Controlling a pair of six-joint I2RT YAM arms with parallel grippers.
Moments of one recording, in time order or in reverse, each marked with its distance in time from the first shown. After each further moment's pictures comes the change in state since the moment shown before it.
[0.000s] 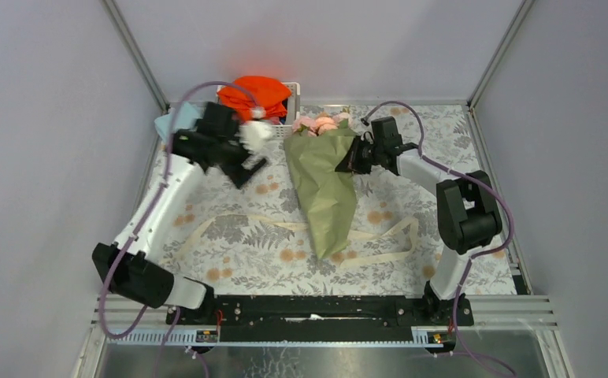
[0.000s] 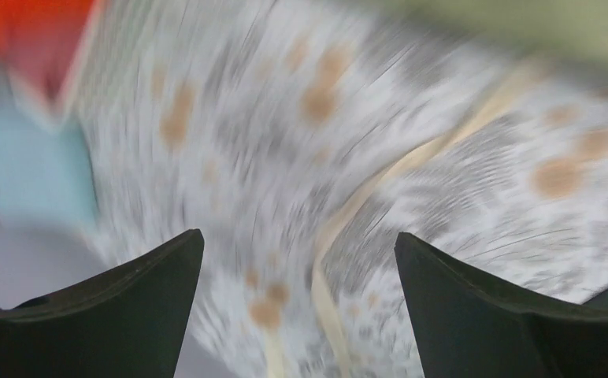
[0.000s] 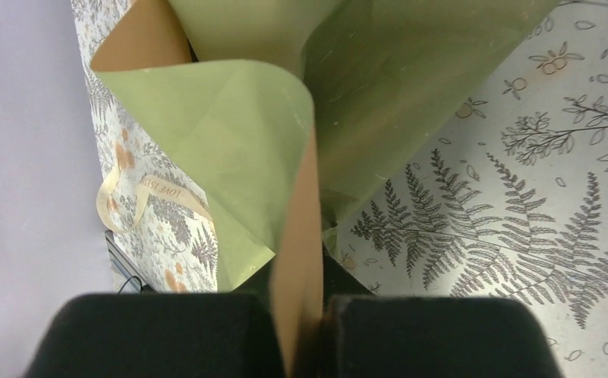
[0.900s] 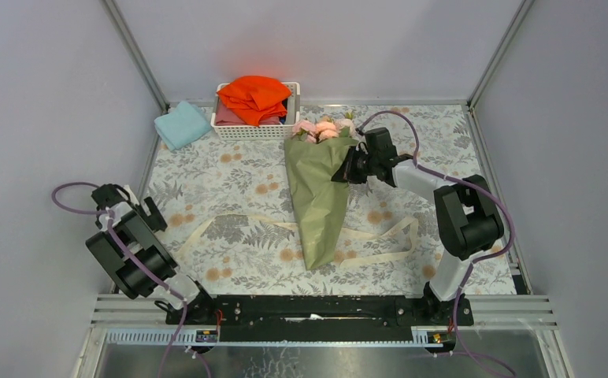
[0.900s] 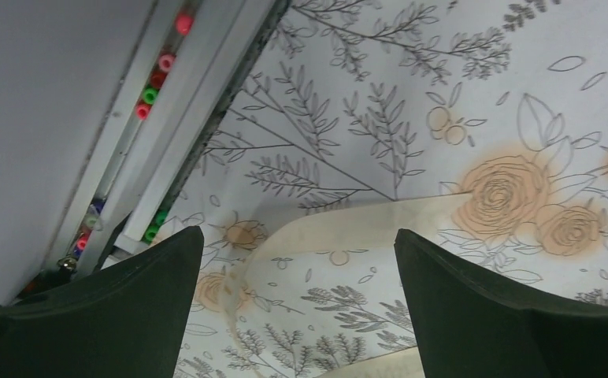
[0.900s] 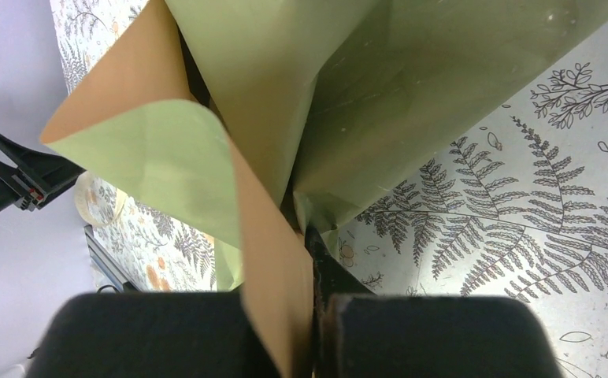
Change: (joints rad) left arm 1.245 0.056 -0.795 0.629 -0.062 -0.456; right arm 0.065 -0.048 -0.134 0.105 0.056 0.021
